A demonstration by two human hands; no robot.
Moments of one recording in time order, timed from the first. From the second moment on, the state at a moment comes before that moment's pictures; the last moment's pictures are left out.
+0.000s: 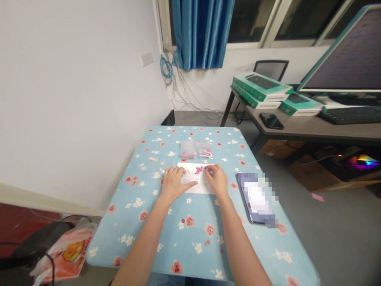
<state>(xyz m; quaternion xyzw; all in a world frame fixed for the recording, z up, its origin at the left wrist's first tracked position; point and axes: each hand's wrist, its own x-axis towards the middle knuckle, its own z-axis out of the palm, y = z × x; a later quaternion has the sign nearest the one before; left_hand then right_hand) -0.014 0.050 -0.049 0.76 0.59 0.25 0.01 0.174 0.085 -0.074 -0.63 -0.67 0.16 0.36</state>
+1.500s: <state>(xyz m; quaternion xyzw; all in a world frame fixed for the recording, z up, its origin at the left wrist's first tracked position) -0.008 0.049 -0.047 0.78 0.58 0.23 0.07 0.151 0.069 -0.054 -0.45 -0.71 0.39 0.38</state>
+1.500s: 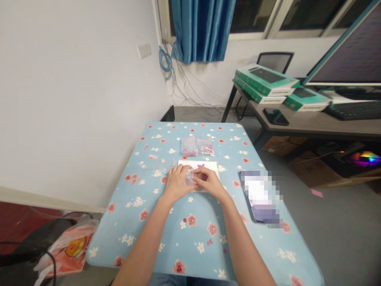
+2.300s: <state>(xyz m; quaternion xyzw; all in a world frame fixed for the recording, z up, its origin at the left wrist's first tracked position) -0.022 0.048 -0.044 0.76 0.57 0.27 0.10 0.164 0.074 -0.058 -0.52 -0.75 0.15 0.37</state>
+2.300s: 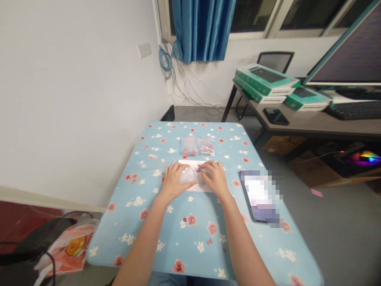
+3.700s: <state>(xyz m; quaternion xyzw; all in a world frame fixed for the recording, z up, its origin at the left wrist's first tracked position) -0.017 0.050 -0.051 0.76 0.57 0.29 0.10 0.155 0.068 -0.052 -0.48 -0.74 0.22 0.41</state>
